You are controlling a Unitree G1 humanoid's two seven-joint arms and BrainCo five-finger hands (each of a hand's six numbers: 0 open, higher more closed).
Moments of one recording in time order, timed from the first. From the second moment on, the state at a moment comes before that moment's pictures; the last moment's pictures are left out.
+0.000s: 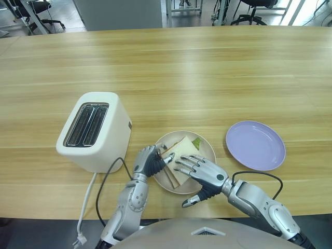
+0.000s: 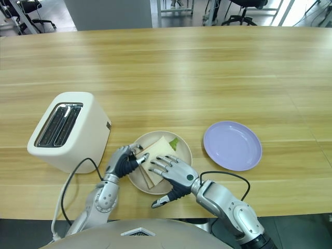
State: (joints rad) left arm 0.39 0.22 -0.34 -0.40 0.75 0.13 0.13; right arm 0.28 -0.50 0.47 -0.34 -1.12 -0.36 0.28
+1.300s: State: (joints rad) left arm 0.84 0.66 -0.07 -0.76 0.07 -0.44 -0.36; right arm 0.64 -0.64 0.19 -0.60 -0.04 -0.39 0.55
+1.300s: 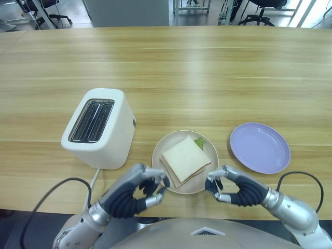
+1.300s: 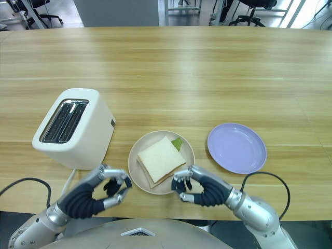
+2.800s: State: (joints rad) left arm 0.31 0.44 -0.33 -0.25 0.86 -0.16 -0.21; right arm 0.04 -0.38 0.51 0.01 -0.93 -0.38 0.22
